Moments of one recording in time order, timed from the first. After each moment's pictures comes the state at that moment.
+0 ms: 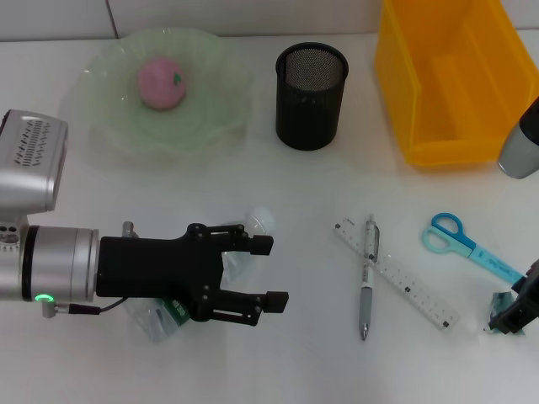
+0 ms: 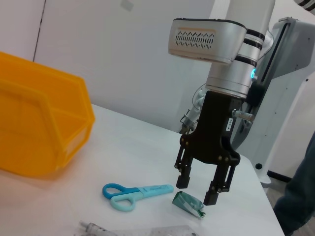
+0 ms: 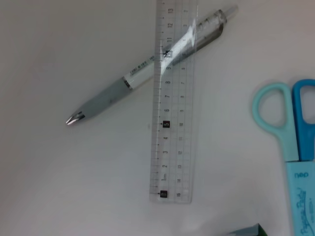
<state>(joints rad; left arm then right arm) -0.45 -2.06 1.13 0.61 1.77 1.62 -1.32 0.48 2.09 -1.33 -1.42 -2.74 -1.85 2.43</state>
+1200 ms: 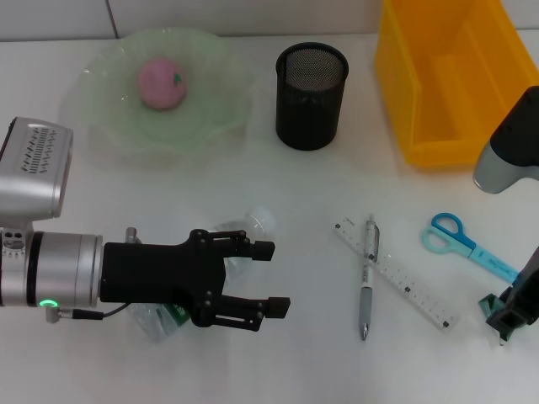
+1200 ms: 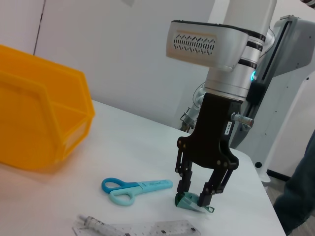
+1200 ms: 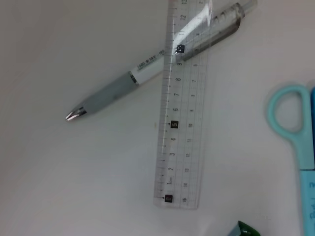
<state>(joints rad) -0.46 -2.06 1.13 0.57 1.77 1.60 -1.30 0.49 2.08 -1.42 -1.38 -2.74 -1.81 2.46</state>
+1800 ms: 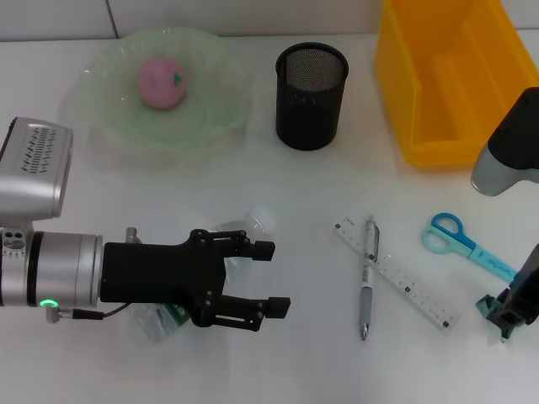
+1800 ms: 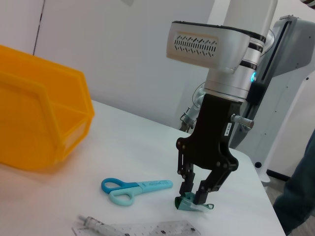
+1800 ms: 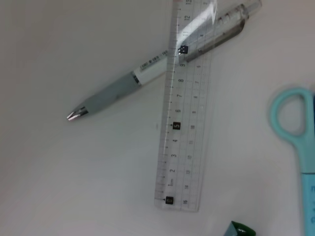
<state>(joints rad) -0.46 -2.06 1.13 0.57 1.77 1.60 -1.30 0.48 2.09 -1.43 -1.39 -2.74 -1.80 2.45</state>
